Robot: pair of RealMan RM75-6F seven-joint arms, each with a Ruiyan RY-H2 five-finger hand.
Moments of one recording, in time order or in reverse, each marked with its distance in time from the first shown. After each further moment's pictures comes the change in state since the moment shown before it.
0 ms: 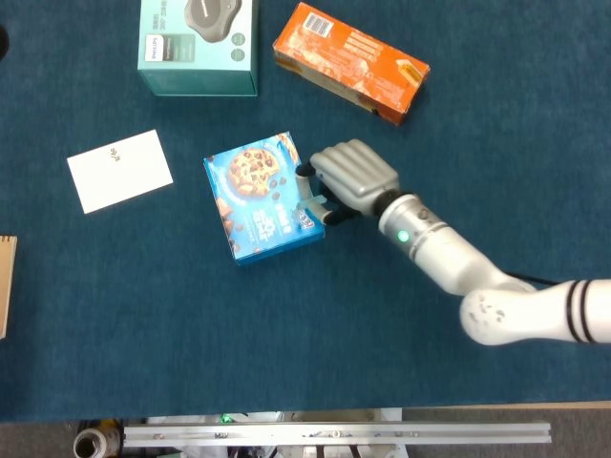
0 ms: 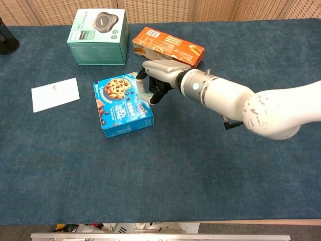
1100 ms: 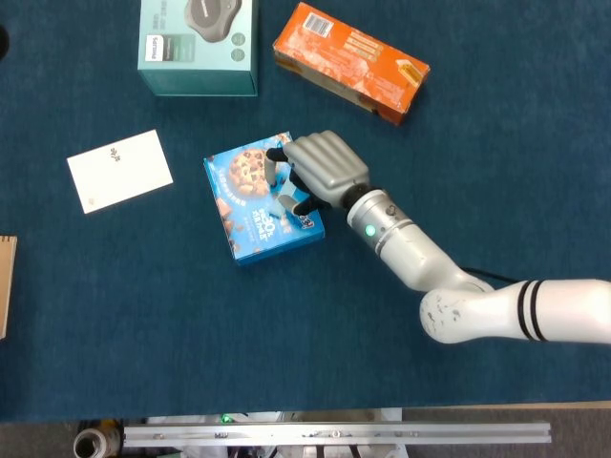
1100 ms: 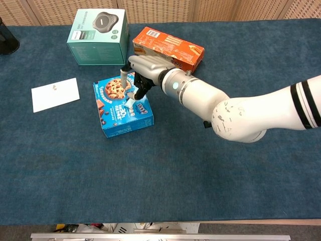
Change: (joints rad) left arm 0.006 0.020 -0.003 0.001 -0.019 -0.011 -0.033; right arm 0.061 -0.136 0.032 0.146 -0.016 0.062 0.070
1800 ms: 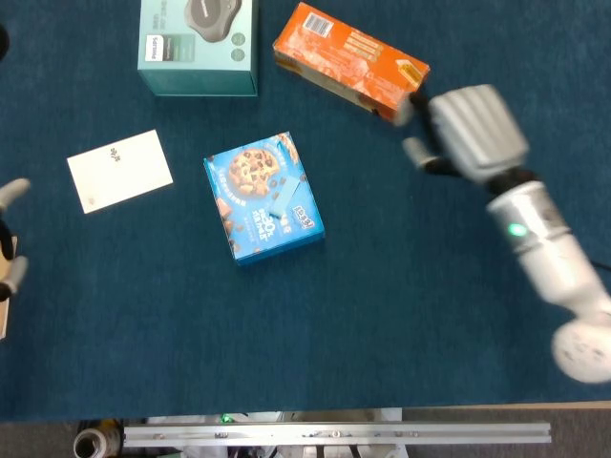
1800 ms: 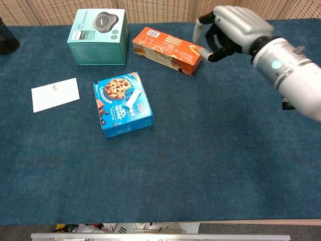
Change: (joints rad) left arm -0.189 0.047 -0.018 0.068 0.125 -0.198 -0.087; right arm -0.314 0.397 -0.128 -0.381 -0.283 0.408 -0.022
